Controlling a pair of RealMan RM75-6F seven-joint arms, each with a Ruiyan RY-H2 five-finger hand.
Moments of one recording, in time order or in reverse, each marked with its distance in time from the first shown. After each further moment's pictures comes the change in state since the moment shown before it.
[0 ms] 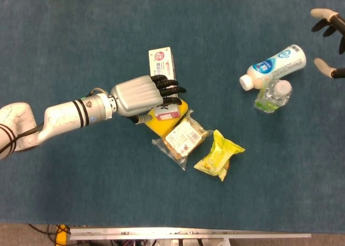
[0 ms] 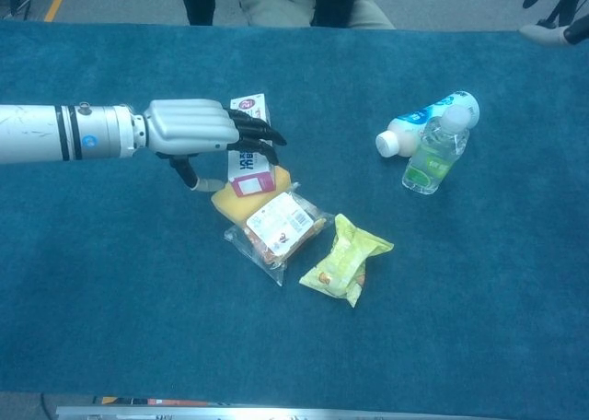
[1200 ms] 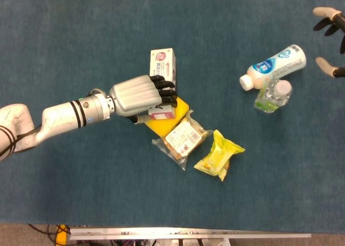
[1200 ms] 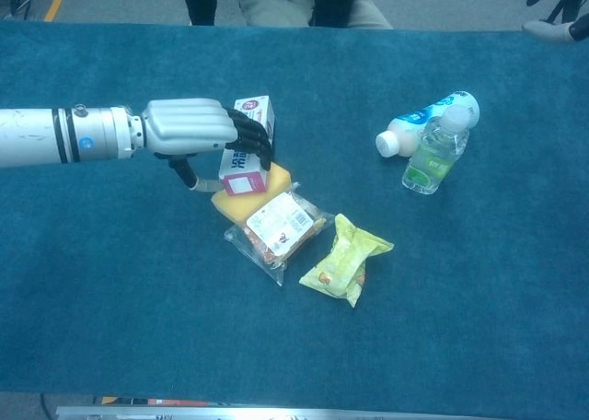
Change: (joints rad) left arm 0.018 -0.025 0.025 0.056 -0.016 0.086 -0.022; right arm -0.008 0.001 0.008 0.006 -0.005 -0.005 0.035
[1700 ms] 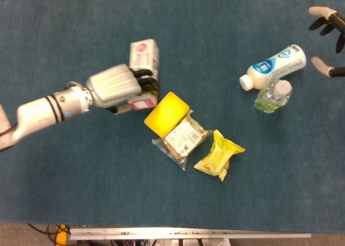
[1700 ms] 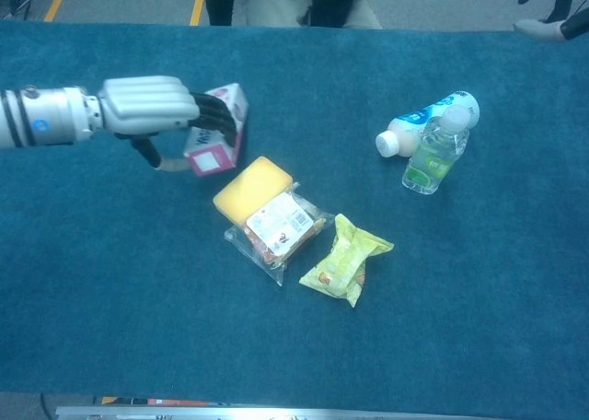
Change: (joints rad) left arm 0.057 0.109 0.021 -0.013 -0.029 0.033 0.028; right arm 0.008 -0.014 0.008 -0.008 0.004 -0.002 -0.009
